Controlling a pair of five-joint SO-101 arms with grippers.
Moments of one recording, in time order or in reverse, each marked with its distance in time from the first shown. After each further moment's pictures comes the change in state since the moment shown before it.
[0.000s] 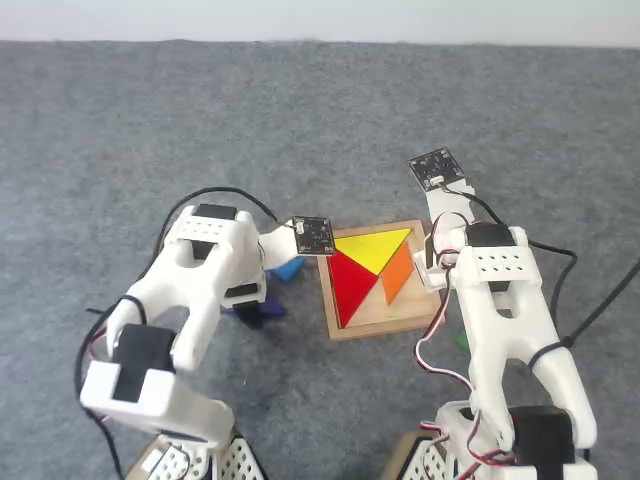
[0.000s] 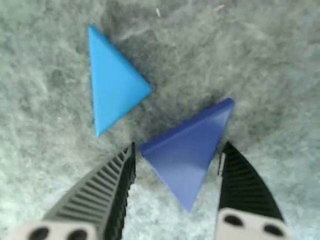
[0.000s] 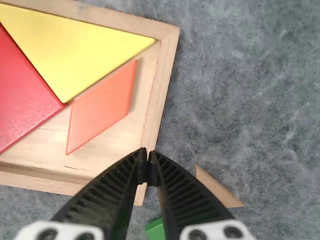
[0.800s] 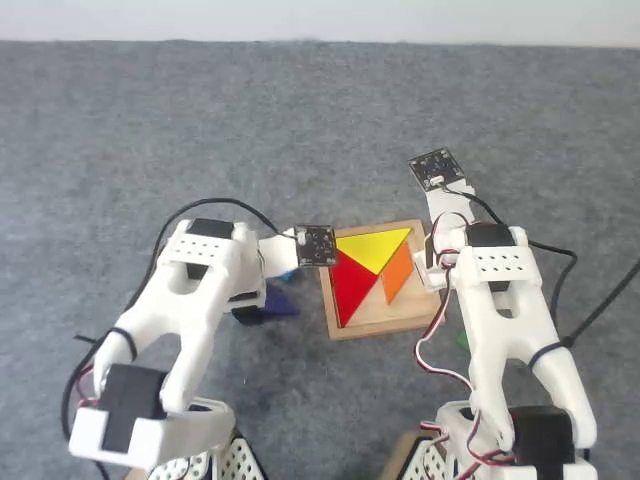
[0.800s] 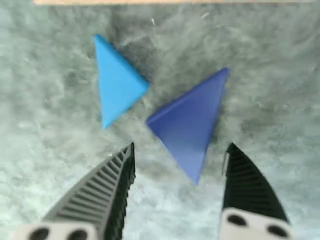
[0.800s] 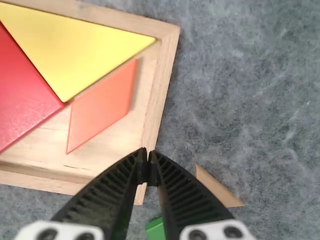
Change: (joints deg) left arm 1.6 -12.1 7.8 -3.7 -2.2; right arm 0.0 0.0 0.0 0.0 0.0
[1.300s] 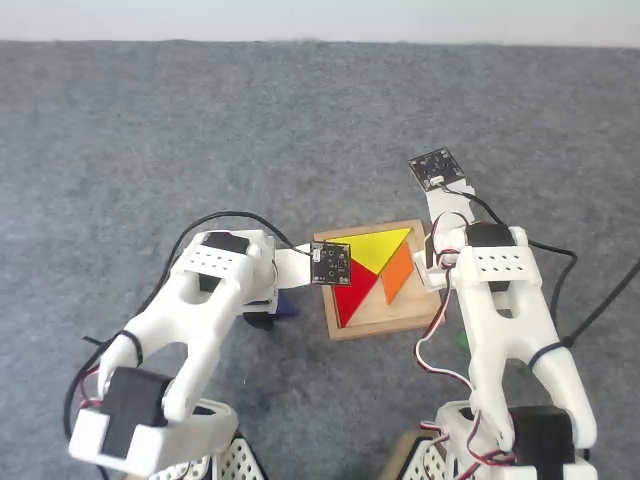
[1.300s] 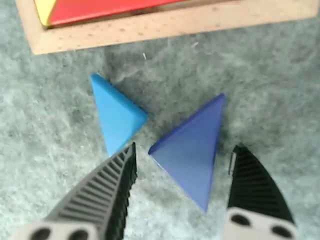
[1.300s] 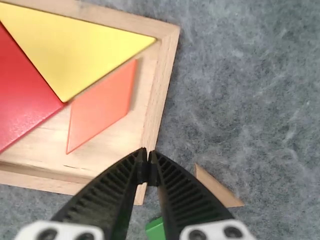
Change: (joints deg) left arm 4.3 -0.8 5.1 -7.8 -0.8; right arm 0.0 0.0 0.0 0.0 0.0
